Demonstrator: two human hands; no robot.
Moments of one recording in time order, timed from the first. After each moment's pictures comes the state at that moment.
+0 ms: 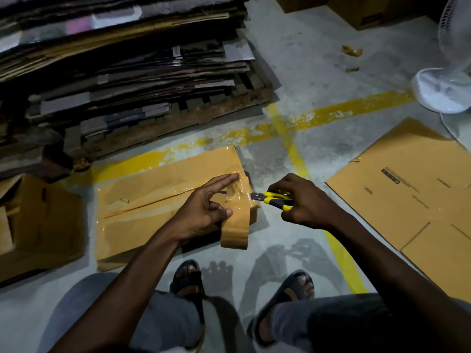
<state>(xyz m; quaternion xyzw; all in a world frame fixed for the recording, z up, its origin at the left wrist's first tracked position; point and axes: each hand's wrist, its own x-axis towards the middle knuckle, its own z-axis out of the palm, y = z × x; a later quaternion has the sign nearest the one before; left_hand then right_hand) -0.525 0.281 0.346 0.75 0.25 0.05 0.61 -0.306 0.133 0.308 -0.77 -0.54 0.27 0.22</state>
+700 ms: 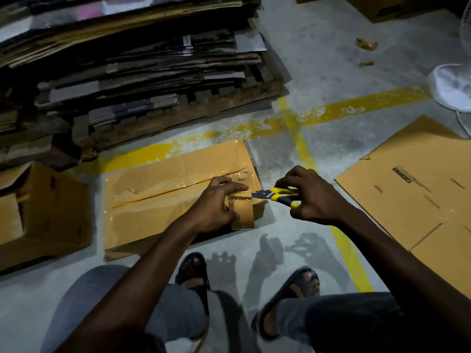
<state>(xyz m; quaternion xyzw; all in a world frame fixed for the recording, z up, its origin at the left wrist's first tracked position) -0.525 0.287 0.326 0.84 0.33 -0.04 0.43 -0.310 0.141 0.302 -0.75 -0.59 0.22 0.20</state>
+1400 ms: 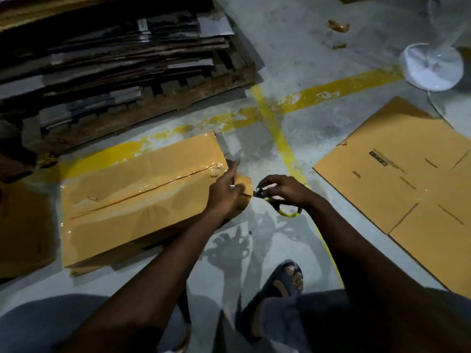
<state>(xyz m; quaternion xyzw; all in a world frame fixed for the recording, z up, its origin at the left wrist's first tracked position) -0.420 0.259 0.233 0.75 0.43 0.06 0.50 -0.261 0.152 0.199 -0.76 -0.39 0.46 0.25</state>
